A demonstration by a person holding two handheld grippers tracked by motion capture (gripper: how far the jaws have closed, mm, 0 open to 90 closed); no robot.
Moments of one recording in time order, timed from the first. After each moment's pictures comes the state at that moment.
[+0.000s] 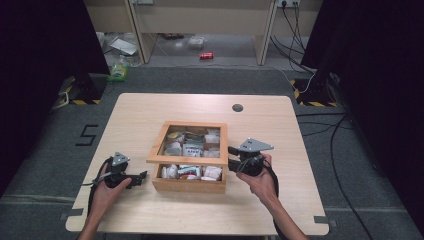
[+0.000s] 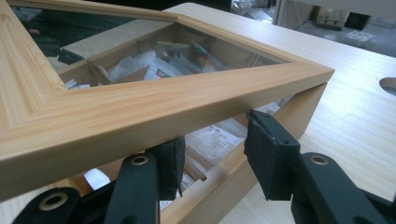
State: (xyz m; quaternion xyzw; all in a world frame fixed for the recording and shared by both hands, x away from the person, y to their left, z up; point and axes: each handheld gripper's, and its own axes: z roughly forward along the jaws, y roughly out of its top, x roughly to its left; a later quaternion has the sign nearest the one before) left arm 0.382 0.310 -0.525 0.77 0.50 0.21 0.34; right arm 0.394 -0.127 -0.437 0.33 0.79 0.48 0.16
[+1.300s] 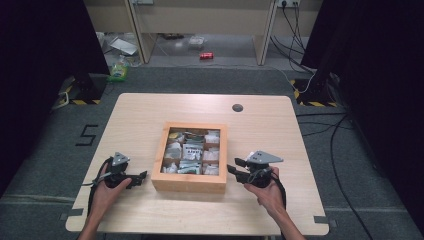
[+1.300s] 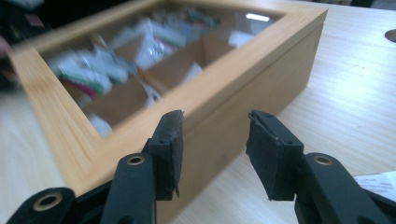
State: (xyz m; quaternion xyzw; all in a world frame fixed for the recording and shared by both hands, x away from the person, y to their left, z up) left arm 0.382 0.310 -0.525 0.77 0.50 0.21 0.34; right arm 0.375 -0.155 -0.467 0.37 0.78 0.50 0.13
